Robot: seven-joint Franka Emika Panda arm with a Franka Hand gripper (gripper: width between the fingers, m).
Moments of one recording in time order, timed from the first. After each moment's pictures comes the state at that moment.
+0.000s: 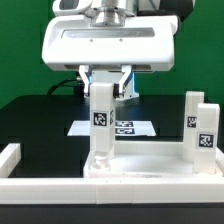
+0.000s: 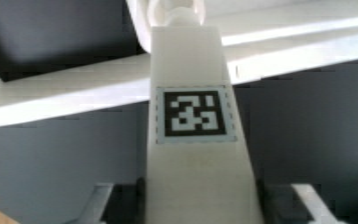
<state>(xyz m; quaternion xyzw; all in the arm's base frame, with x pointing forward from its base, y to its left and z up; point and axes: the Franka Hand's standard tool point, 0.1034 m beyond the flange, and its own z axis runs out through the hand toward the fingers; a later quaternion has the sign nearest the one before) 0.610 -0.049 0.134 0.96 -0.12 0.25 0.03</state>
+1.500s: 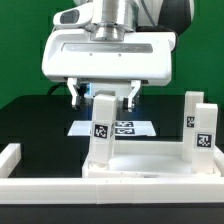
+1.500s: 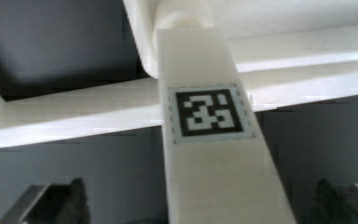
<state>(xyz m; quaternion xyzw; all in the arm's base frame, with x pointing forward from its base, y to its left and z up) 0.608 -0.052 0.119 0.96 -0.12 0.25 0.04</state>
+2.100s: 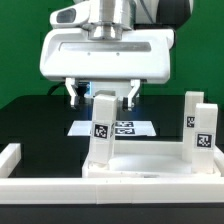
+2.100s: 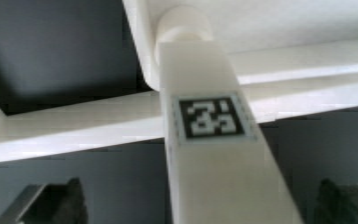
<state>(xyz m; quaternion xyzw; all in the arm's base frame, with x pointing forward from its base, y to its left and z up) 0.607 -0.054 0.122 0.97 -0.12 0.21 0.02</state>
